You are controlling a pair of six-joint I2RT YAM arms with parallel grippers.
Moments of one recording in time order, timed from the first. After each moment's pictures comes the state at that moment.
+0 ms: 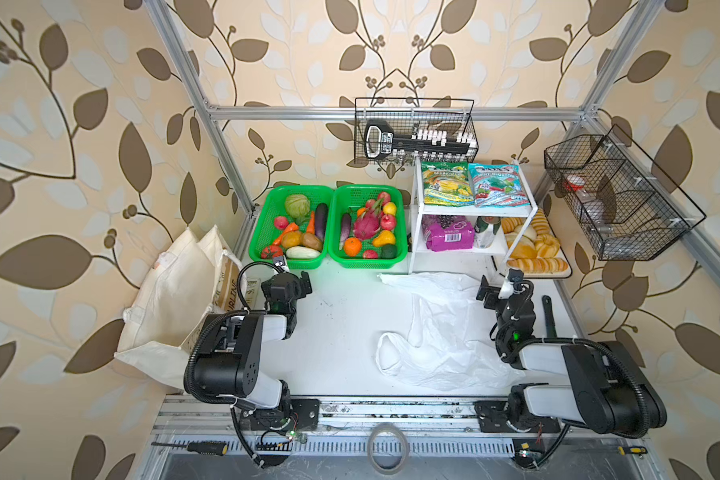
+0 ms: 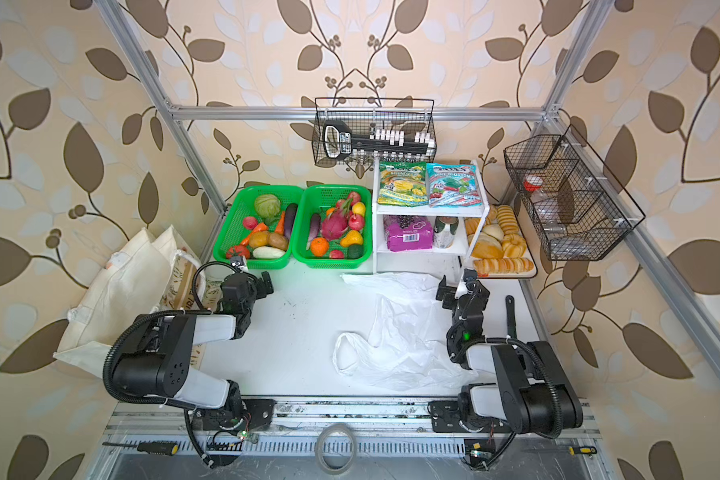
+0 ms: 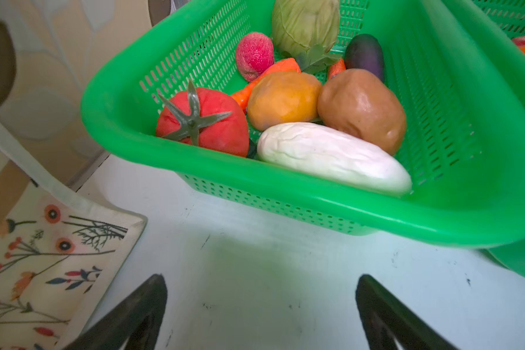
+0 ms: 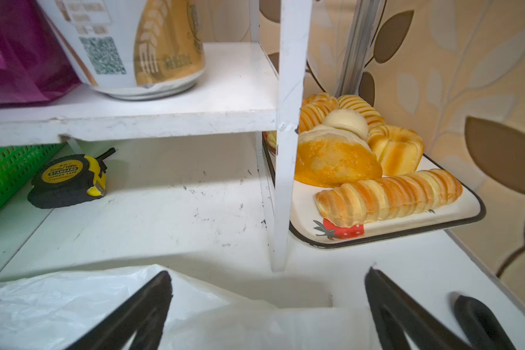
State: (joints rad) left arm 0.01 1.49 0.39 0.64 -0.24 -0.16; right arm 0.06 1.34 0.15 0.98 0.32 0.03
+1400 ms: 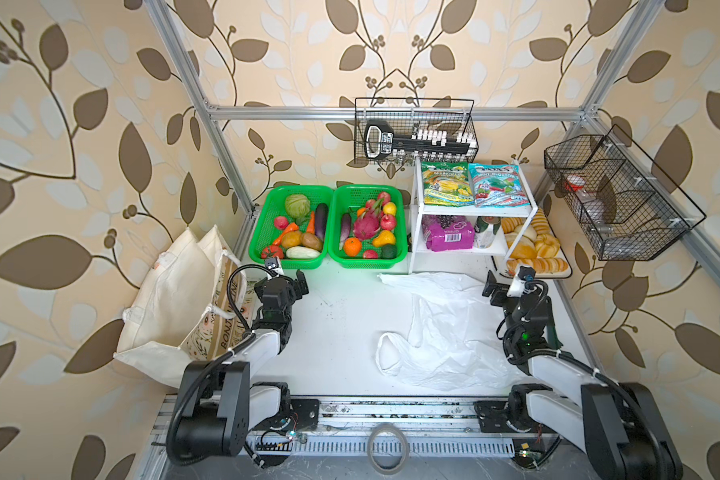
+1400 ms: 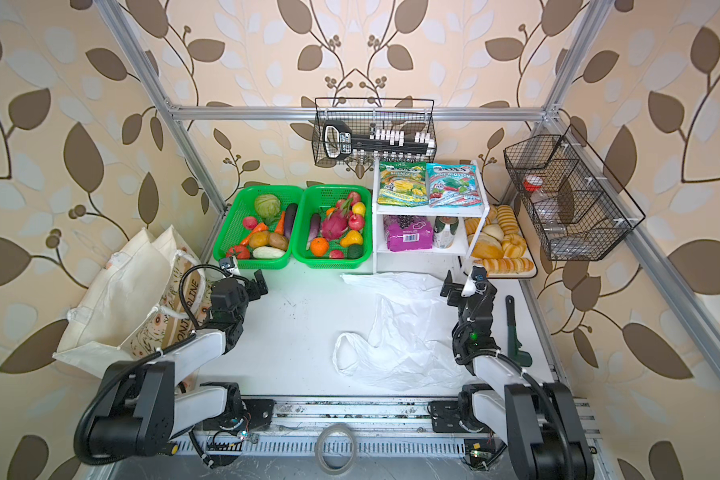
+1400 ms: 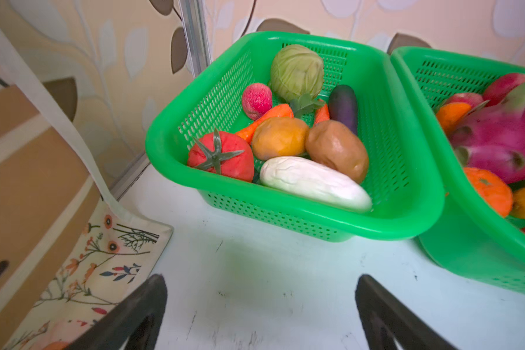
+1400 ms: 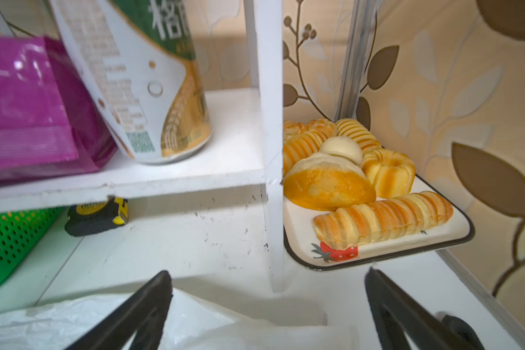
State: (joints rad) left arm 0.01 1.13 0.35 0.44 -0.22 -0.17; right arm 0.01 1.02 0.19 0.71 0.25 0.08
